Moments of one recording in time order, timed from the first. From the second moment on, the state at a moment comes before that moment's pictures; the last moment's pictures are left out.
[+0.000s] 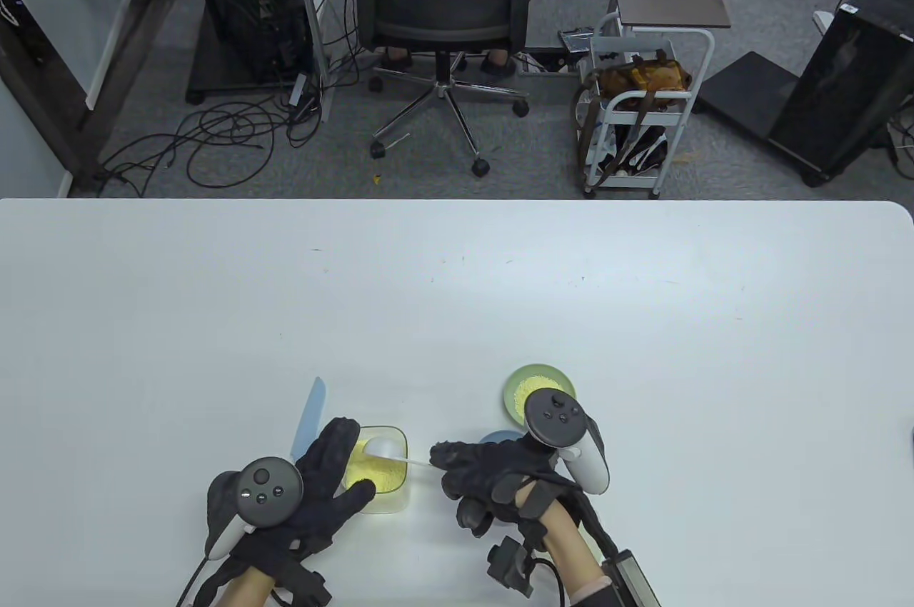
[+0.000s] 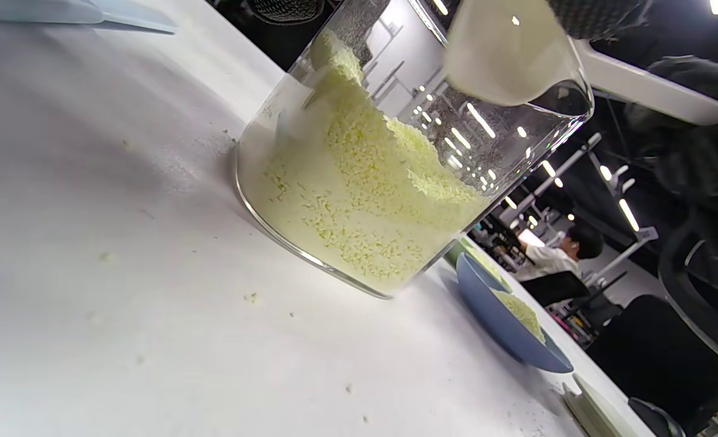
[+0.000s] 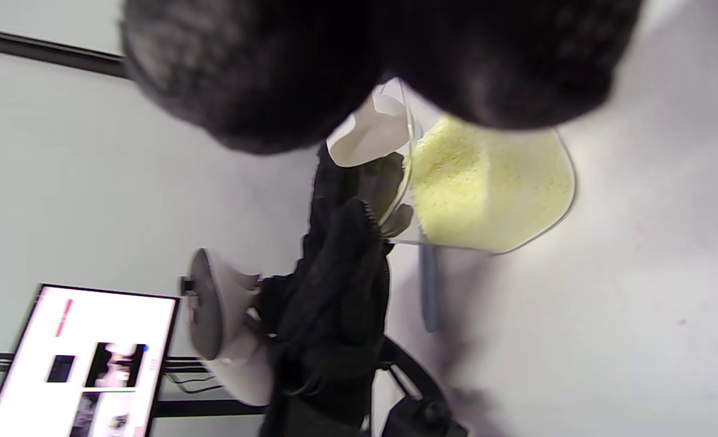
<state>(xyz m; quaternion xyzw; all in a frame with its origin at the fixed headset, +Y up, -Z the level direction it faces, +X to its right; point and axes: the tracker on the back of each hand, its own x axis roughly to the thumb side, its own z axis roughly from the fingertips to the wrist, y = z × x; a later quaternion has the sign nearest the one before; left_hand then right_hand) -0.235 -0.762 -0.216 -0.08 -0.14 0.35 0.92 0.045 -0.712 -0.256 0.18 0.30 0.75 0.56</state>
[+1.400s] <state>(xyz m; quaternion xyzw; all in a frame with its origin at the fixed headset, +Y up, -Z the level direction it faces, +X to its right) -0.237 -0.763 -0.219 -0.11 -0.14 0.37 0.91 0.030 -0.762 -0.259 0.11 0.40 0.56 0.72</state>
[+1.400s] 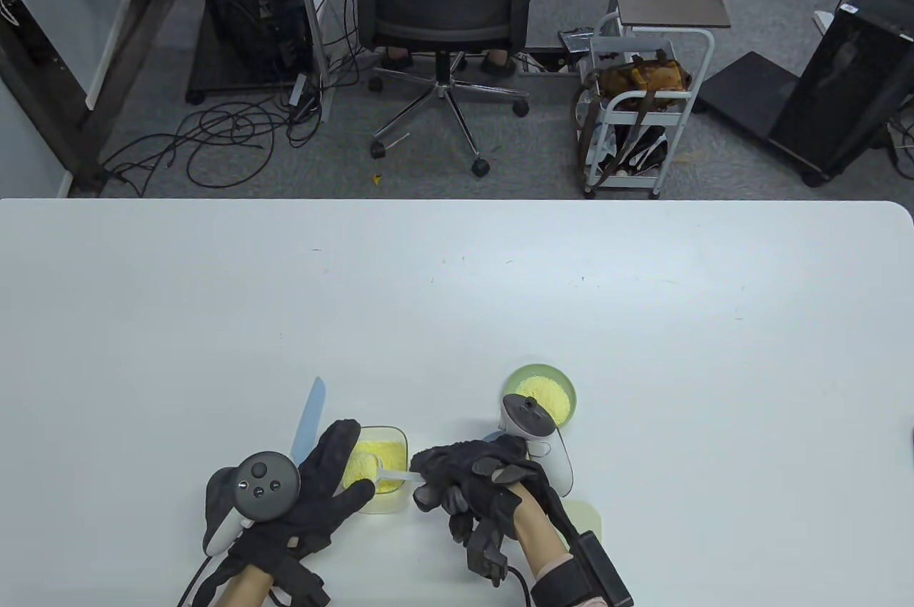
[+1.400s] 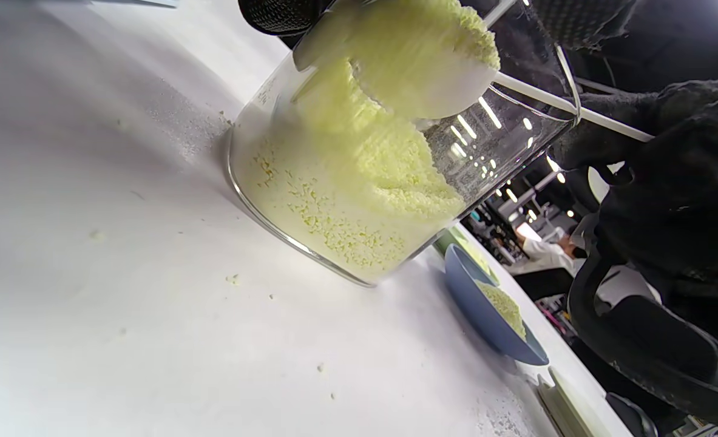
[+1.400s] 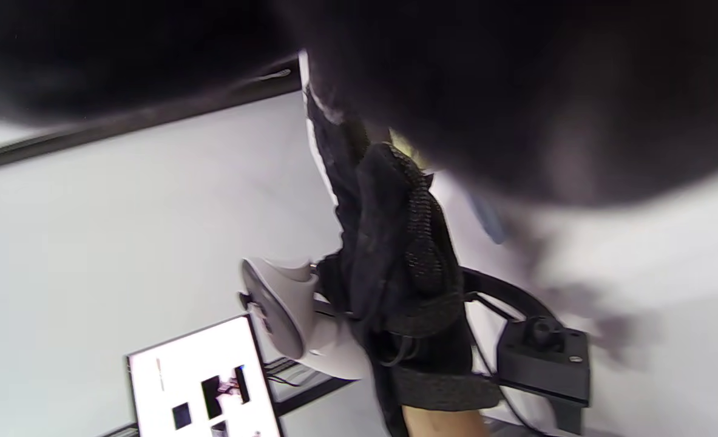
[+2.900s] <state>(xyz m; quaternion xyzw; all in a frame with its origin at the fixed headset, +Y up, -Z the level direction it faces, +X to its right) -0.275 -0.776 -0.230 -0.19 0.11 0.11 0.97 0.050 -0.744 -0.246 0.13 0.35 0.55 0.74</state>
